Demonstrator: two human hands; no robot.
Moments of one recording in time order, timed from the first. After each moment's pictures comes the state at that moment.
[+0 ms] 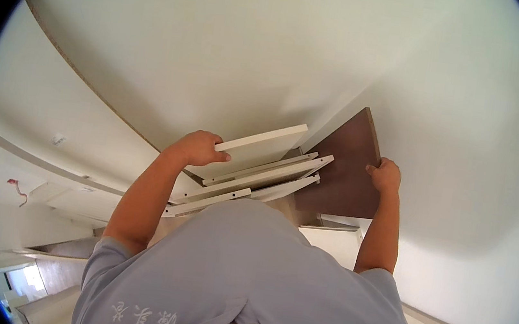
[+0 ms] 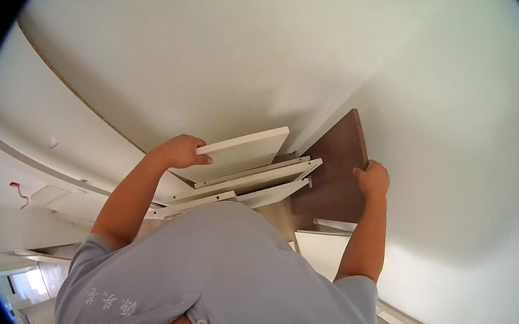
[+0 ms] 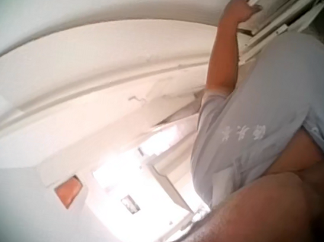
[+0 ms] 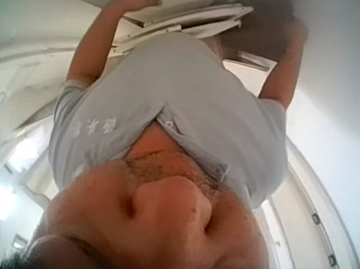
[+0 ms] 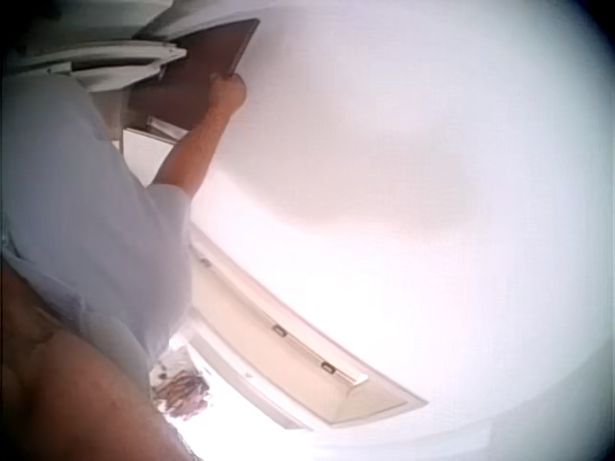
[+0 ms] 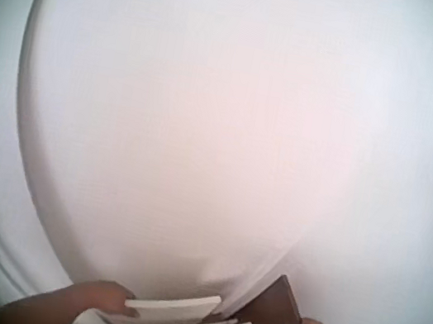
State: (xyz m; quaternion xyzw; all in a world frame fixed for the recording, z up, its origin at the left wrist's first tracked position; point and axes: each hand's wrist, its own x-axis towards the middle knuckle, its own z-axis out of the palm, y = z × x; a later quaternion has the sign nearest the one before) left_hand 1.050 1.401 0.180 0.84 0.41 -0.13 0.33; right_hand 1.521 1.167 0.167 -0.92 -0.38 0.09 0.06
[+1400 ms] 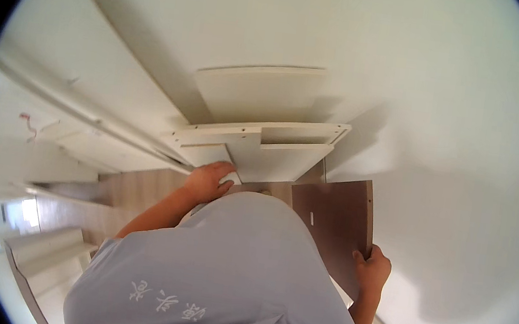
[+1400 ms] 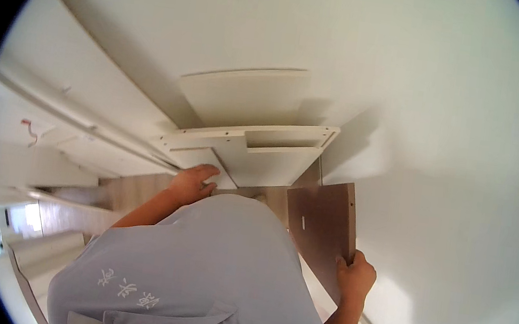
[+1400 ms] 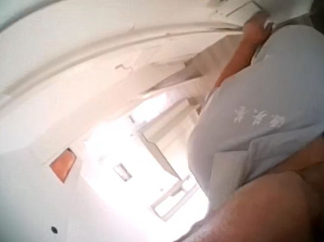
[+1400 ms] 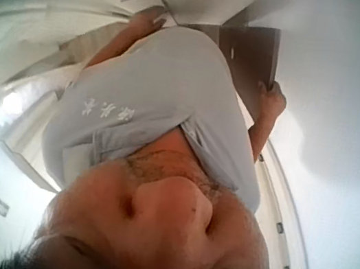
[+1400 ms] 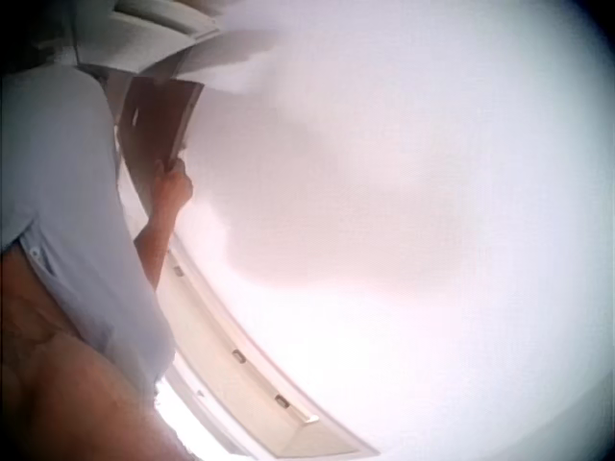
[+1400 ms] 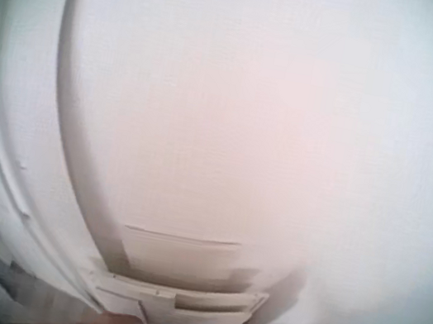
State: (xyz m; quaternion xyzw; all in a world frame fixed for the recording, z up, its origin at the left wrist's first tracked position) left_hand 0.983 1.171 0.059 0.86 0.40 0.10 0.29; right_hand 1.386 0.900 0.192 -0.91 -0.39 0.14 0.03
